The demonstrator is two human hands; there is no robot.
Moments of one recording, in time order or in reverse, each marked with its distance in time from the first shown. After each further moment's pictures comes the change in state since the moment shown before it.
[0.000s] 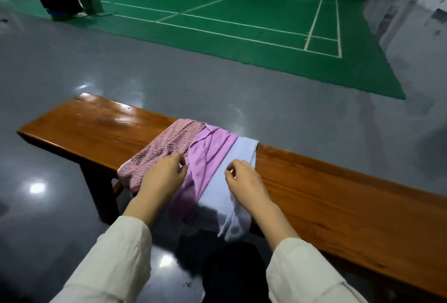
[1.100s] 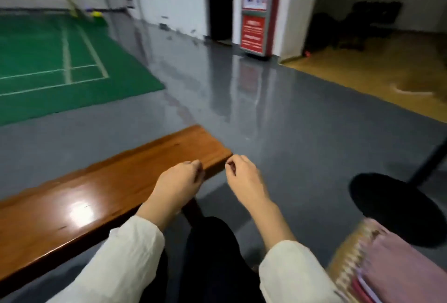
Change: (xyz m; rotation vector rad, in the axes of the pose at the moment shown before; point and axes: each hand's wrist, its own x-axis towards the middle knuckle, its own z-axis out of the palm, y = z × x) left_hand -0.288 0.482 0.108 -0.026 -0.261 1.257; right_hand -0.442 0.259 -0.232 -0.094 0.793 0.808
